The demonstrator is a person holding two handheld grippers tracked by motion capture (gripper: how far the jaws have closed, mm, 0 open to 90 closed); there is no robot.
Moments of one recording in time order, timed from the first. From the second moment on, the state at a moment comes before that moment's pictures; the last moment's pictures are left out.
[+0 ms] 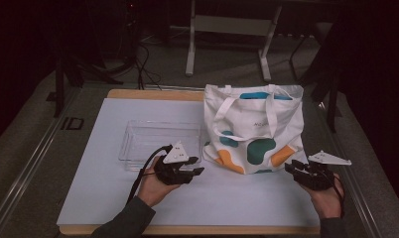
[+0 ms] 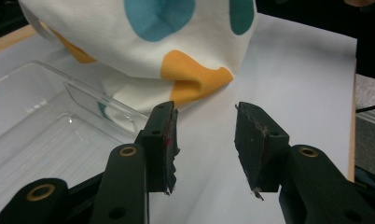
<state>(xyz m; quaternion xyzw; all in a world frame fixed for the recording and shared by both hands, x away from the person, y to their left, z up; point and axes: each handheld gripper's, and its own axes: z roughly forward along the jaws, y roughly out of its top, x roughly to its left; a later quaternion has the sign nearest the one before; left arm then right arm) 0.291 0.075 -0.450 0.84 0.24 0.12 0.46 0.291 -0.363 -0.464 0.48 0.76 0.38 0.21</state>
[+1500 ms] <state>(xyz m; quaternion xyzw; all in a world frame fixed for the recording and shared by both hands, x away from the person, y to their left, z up) 0.395 0.083 -0.430 0.83 0.29 0.13 0.46 0.364 -0.387 -0.427 0.49 0.74 0.39 0.24</state>
